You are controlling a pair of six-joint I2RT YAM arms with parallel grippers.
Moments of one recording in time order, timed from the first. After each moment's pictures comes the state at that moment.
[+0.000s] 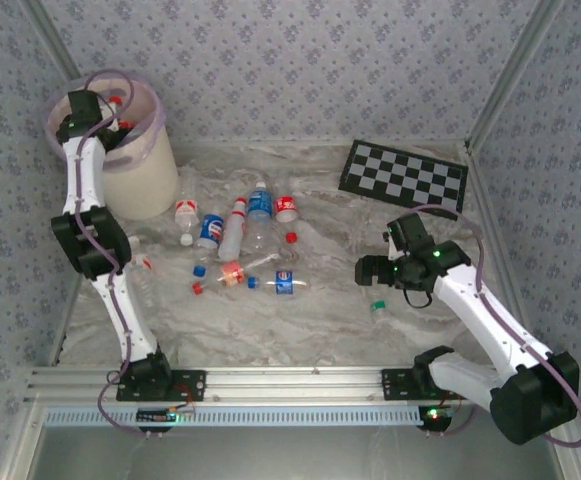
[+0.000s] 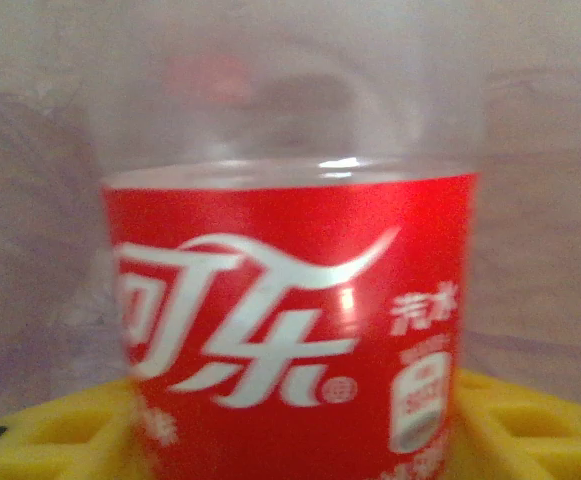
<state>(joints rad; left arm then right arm) 0.24 2.22 2.30 -0.93 0.17 -0.07 0.37 1.06 0.87 -0.96 -0.08 0.40</state>
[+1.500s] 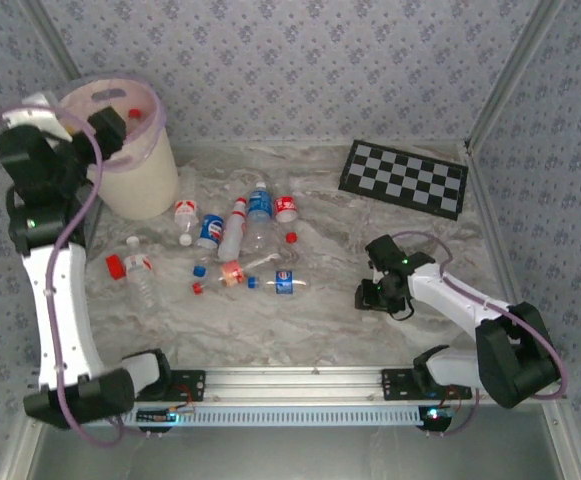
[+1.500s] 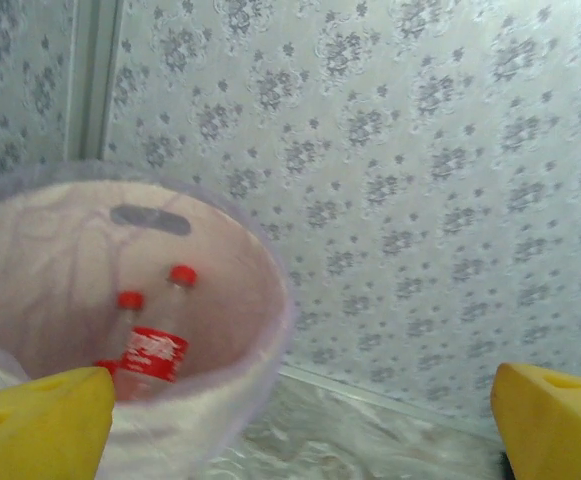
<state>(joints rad) 0.20 1.11 1.48 -0.45 0.21 -0.41 0.45 1.26 0.66 -0.77 -0.15 0.51</state>
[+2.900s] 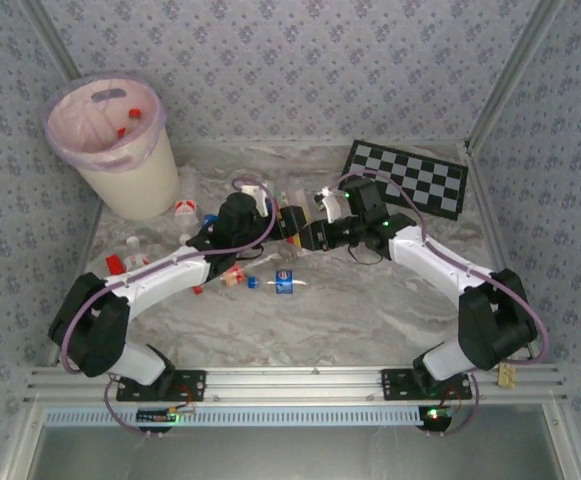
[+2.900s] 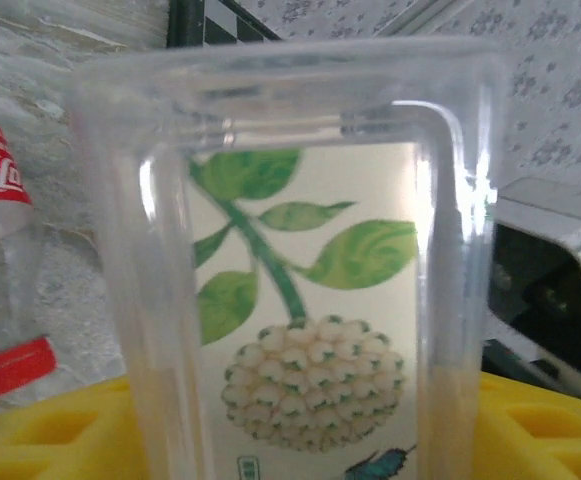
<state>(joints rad) -0.70 1.46 0.91 0.20 0.19 -0.83 0.50 1.48 1.04 -0.29 -0.67 0.29</state>
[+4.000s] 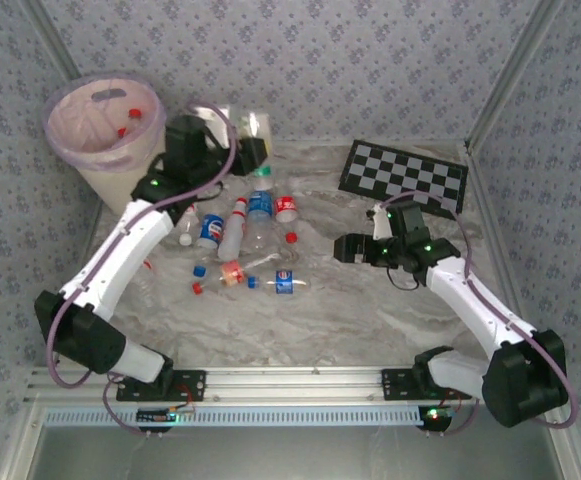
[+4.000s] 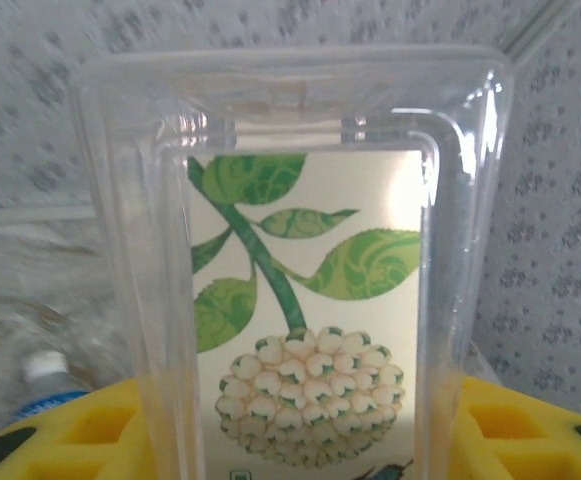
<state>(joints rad) -0.41 1.45 1.53 -0.37 0.27 -0.43 0.33 1.15 0.81 -0.52 -0.38 0.40</state>
